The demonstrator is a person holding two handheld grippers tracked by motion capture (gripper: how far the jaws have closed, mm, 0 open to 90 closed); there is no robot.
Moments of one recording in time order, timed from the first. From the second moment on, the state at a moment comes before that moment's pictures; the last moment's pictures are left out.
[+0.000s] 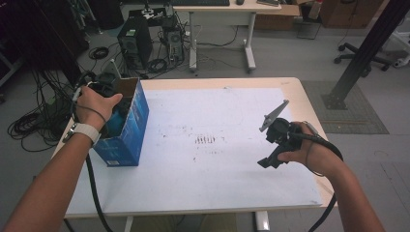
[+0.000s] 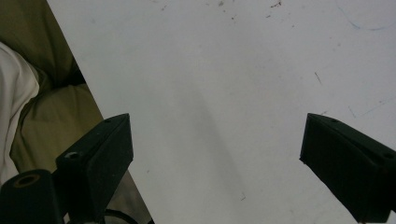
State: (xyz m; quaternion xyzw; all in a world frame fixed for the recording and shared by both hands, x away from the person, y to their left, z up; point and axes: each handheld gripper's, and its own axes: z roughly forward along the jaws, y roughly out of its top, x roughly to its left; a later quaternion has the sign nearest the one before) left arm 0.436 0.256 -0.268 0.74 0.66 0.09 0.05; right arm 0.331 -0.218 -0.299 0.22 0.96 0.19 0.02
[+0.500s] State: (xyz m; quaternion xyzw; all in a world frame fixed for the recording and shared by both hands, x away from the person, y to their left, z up) left arm 0.436 0.257 -0.282 0.75 0.66 0.08 0.05; right arm 0.332 -0.217 -0.301 0.22 0.96 0.19 0.02
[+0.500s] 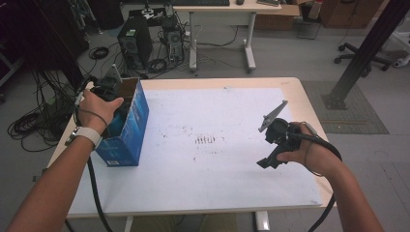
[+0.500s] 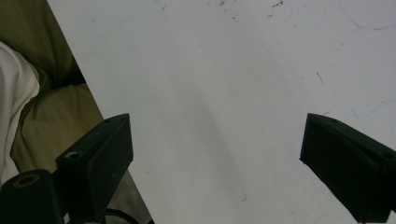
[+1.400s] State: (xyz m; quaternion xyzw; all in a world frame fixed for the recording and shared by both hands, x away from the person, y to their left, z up) left arm 0.437 0.261 -0.287 0.74 0.66 0.08 0.05; right arm 0.331 -0.214 -0.300 0.22 0.96 0.19 0.02
